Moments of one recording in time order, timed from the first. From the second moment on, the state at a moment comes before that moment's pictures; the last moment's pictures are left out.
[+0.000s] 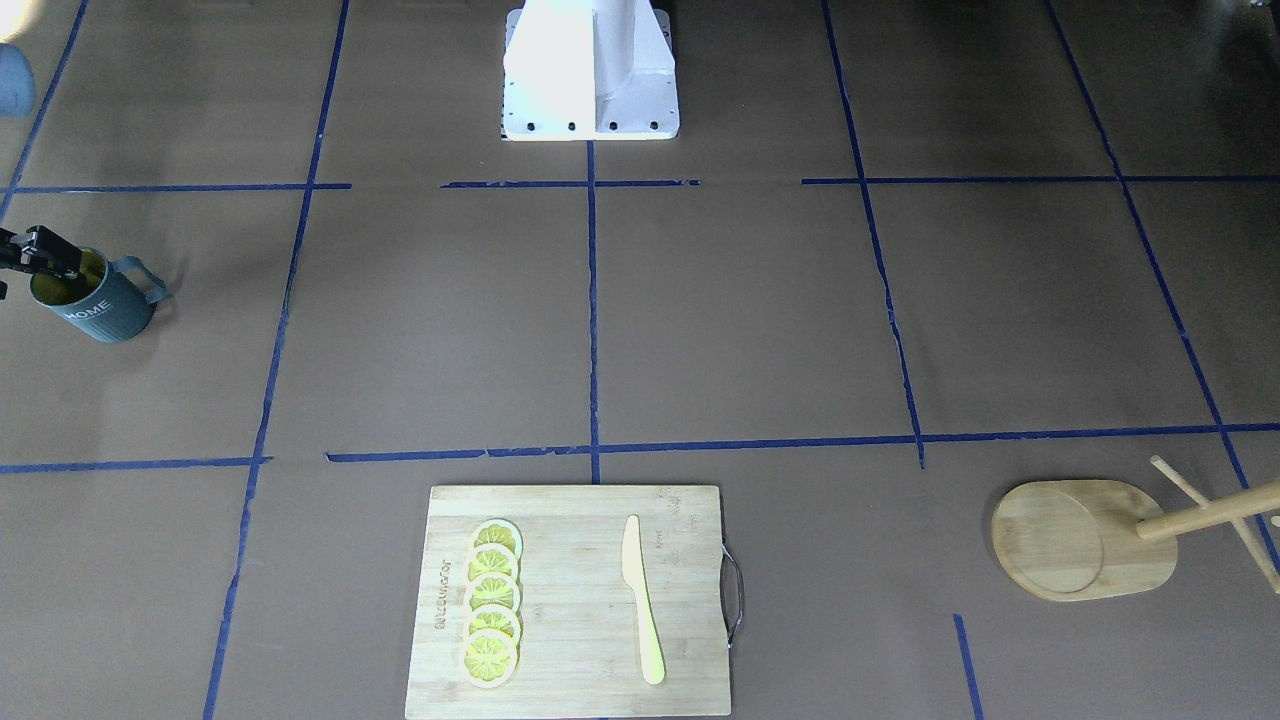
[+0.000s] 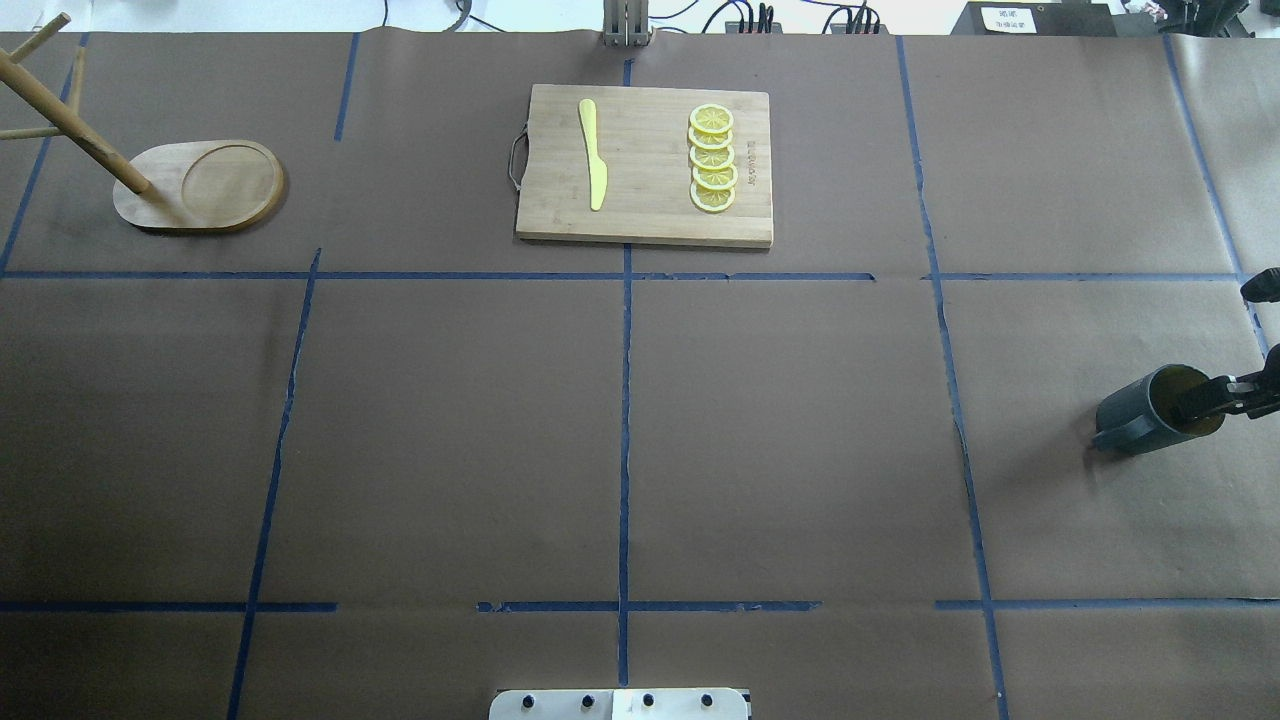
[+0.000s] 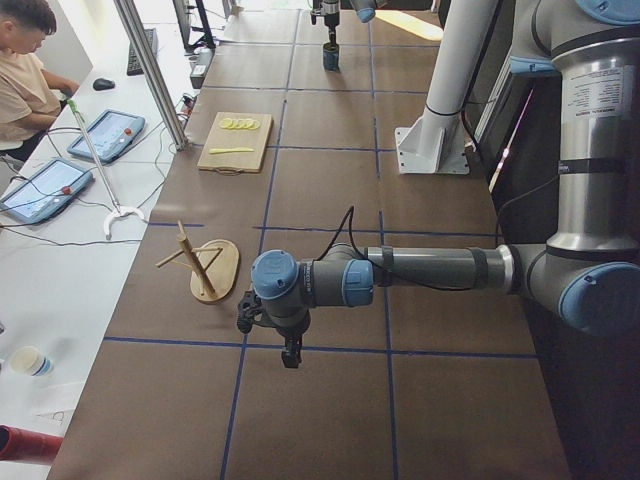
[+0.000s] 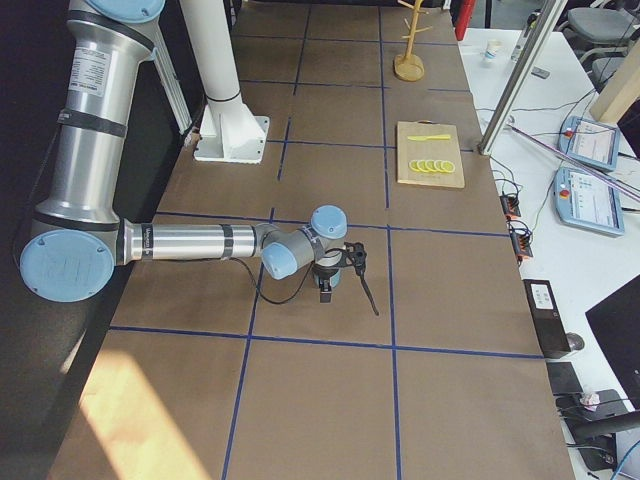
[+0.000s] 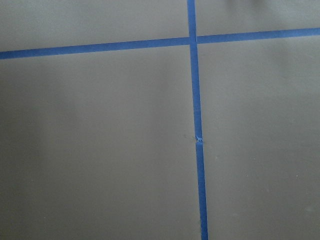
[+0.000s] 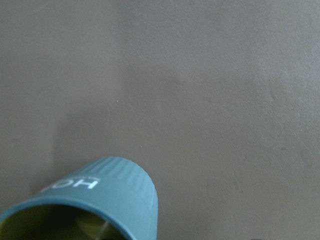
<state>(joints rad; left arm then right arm) -1.54 -1.48 -1.64 -1.52 -2.36 0.10 1.04 -1.78 1.71 -1.05 2.24 0.60</state>
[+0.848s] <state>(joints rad) -1.54 -1.48 -1.64 -1.52 -2.36 0.10 1.04 -1.75 1.71 -1.02 2.25 0.63</state>
